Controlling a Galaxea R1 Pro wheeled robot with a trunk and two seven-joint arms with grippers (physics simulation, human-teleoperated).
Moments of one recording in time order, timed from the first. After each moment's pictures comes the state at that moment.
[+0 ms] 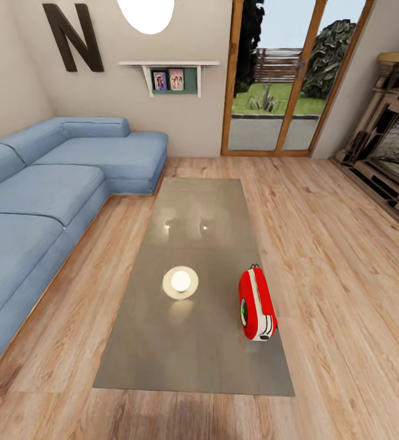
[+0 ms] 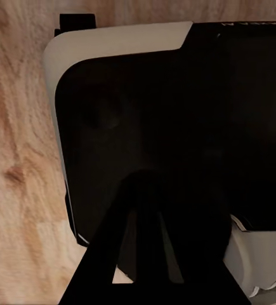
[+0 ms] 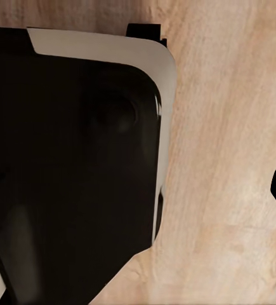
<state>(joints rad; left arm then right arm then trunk) -0.30 0.10 -0.24 0.00 0.22 0.04 -0.30 -0.30 -0.12 0.11 0.03 -0.07 -0.03 0.21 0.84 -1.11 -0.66</state>
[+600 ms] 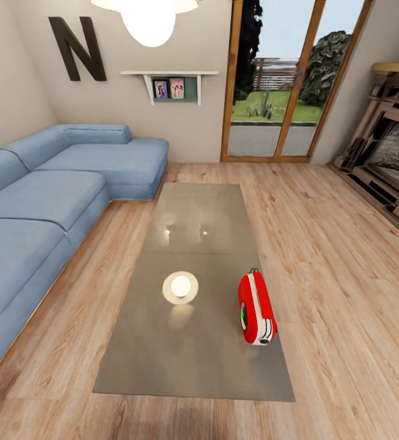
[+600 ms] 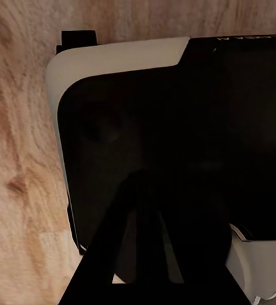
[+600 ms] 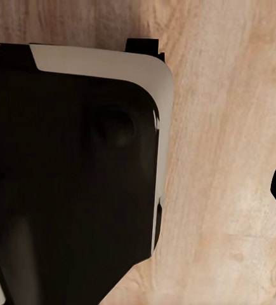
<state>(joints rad) -0.30 0.10 -0.24 -0.01 0.21 0.04 -0.30 -0.30 -0.12 0.11 0.03 -0.08 -0.03 0.21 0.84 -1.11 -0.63</state>
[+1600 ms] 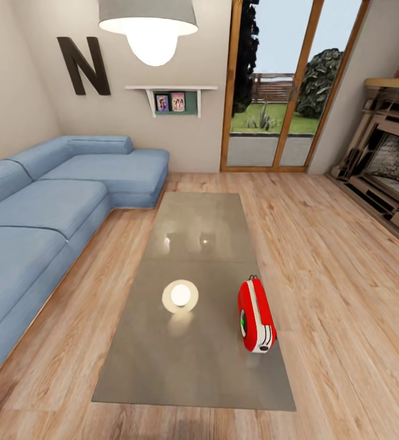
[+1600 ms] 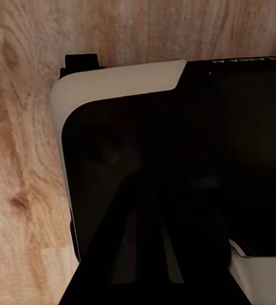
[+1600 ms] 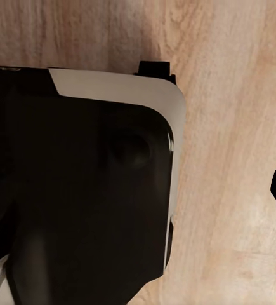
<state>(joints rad) -0.30 0.10 -0.24 -0.01 0.21 0.04 -0.30 -0.30 -0.10 0.10 0.03 -0.08 -0.03 0.20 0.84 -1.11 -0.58</state>
